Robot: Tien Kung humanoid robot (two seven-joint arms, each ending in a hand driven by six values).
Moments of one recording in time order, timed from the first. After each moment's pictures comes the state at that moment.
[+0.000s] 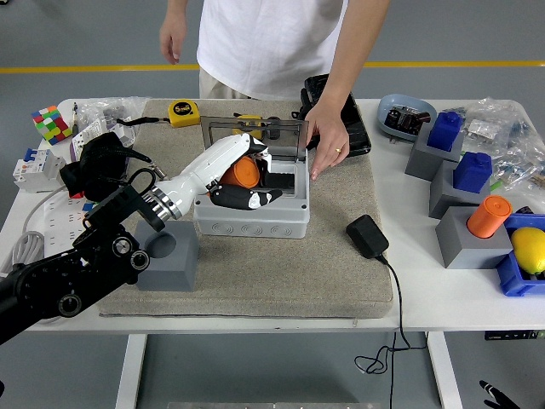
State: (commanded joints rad) left arm -0.68 0.29 -0.56 -1.18 1.50 0.26 -0.26; right arm 0.20 -0.14 0.72 0.18 -0.23 -0.10 -0.13
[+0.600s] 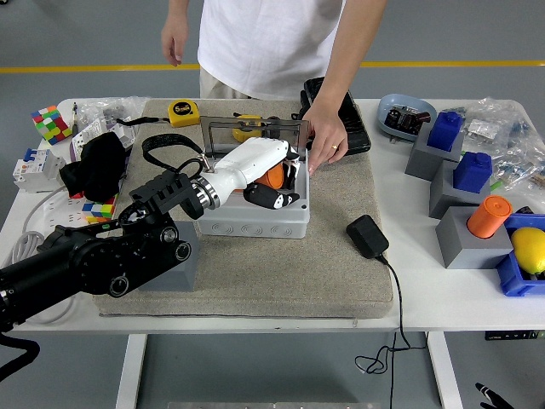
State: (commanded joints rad) left arm -0.86 0.16 -0.38 -0.98 1.59 0.32 -0.12; right arm 0.20 -0.13 0.68 0.18 -0.20 -0.10 -0.13
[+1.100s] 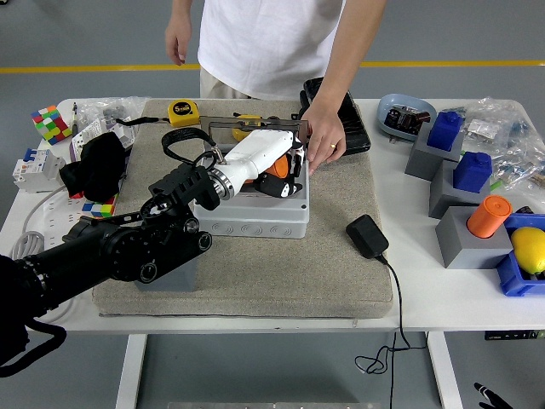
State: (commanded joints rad) left arm -0.92 0.06 -0.32 -0.80 1.53 0.37 -0.10; right arm 0.20 -0.13 0.65 0.18 -0.19 -0.10 -0.13
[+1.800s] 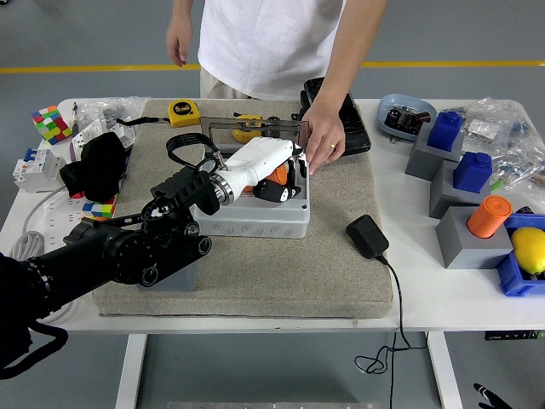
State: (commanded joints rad) left arm -0.91 0.05 -0.30 -0.78 1.56 0.34 -0.12; right arm 0.20 -0.13 0.64 0.18 -0.18 -0.10 -0.13
